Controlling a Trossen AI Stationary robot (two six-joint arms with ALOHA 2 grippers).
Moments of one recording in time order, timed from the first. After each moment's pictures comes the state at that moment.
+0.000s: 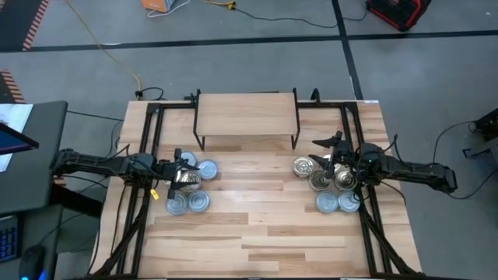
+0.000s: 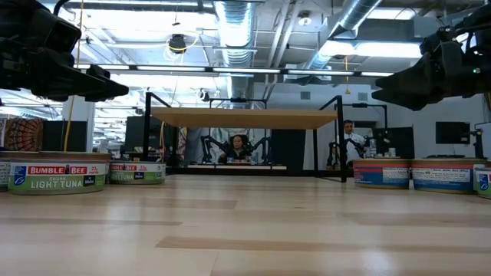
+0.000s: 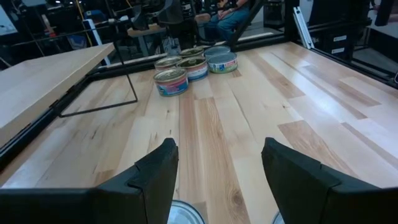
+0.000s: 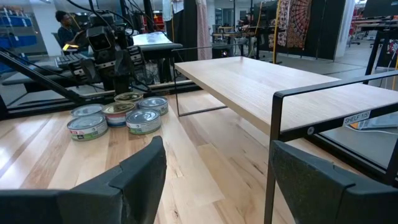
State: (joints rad) left arm -0.09 0.21 0.01 0.04 -0.06 0.17; right arm -0.19 0.08 0.01 0.05 0.16 0.05
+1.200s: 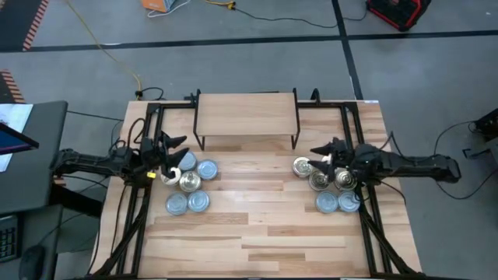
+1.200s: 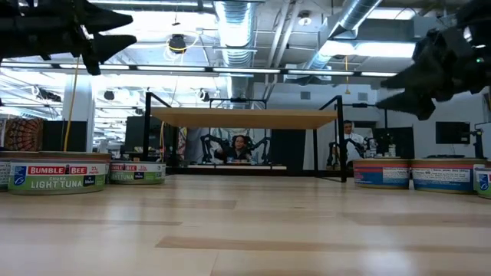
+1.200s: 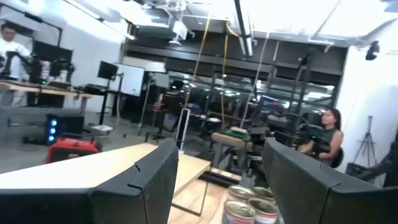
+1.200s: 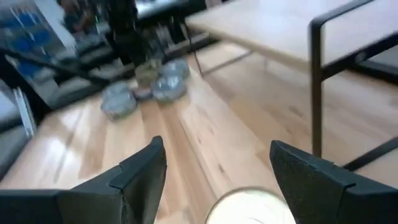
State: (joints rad) left arm -0.09 0.21 0.07 0.57 -0.47 -0.05; right arm -0.05 0.25 0.12 -0.10 0.20 0.35
